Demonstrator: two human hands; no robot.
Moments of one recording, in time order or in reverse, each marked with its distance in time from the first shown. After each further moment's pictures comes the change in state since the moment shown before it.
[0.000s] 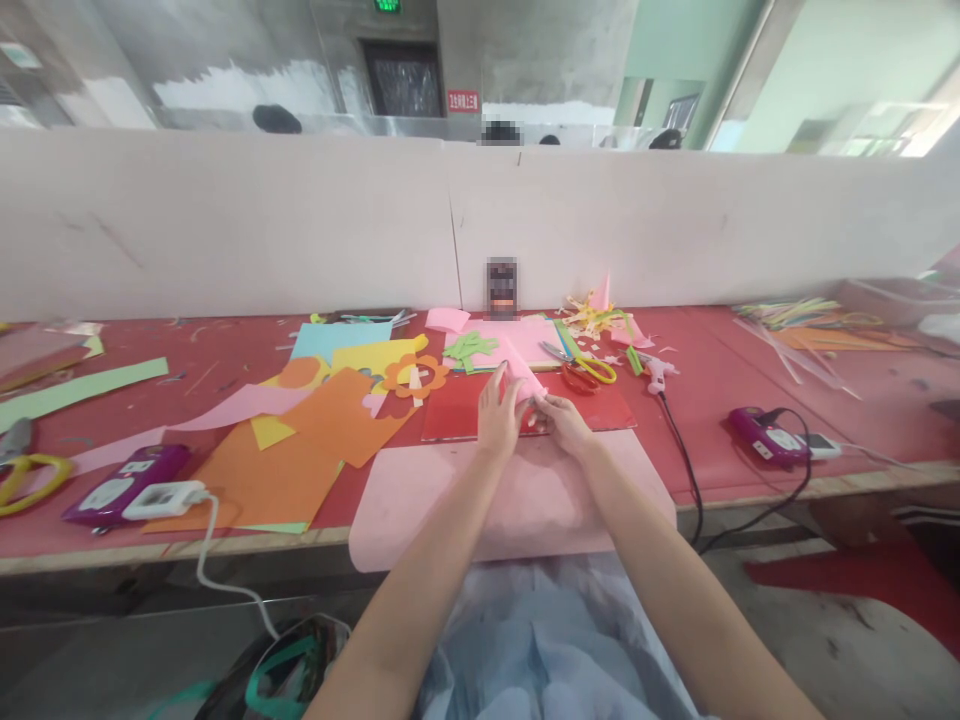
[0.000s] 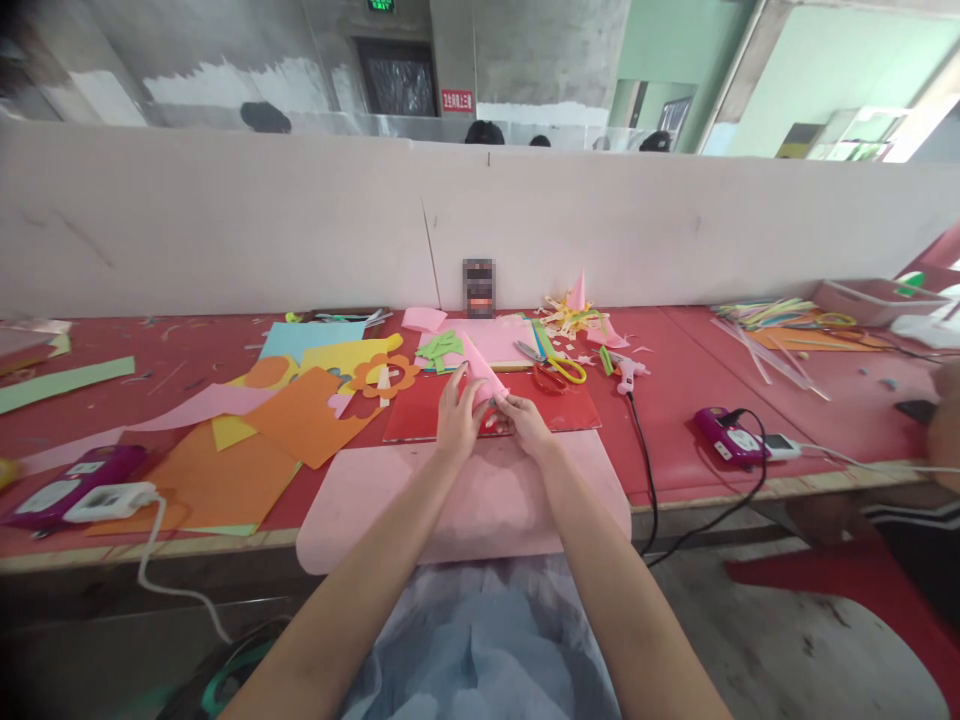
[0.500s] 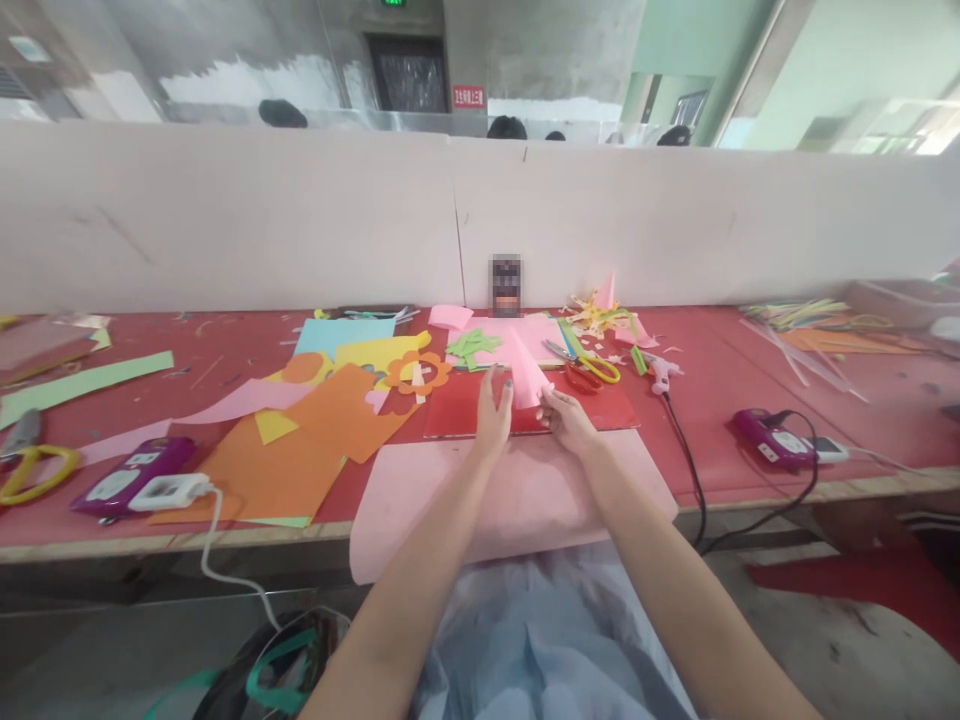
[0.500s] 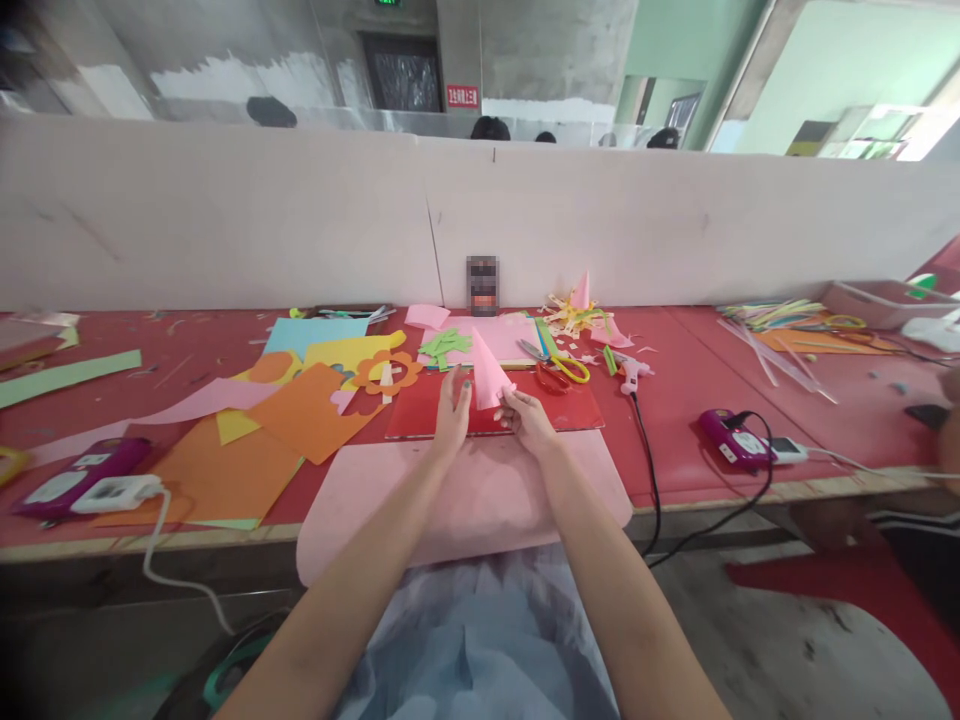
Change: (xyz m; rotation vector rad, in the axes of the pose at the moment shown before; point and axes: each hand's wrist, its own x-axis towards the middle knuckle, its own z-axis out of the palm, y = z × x) left_hand 0.004 -0.006 0.000 -0.560 0.035 -0.414; right_hand 0.000 -0.004 0.001 0.106 0.068 -0.012
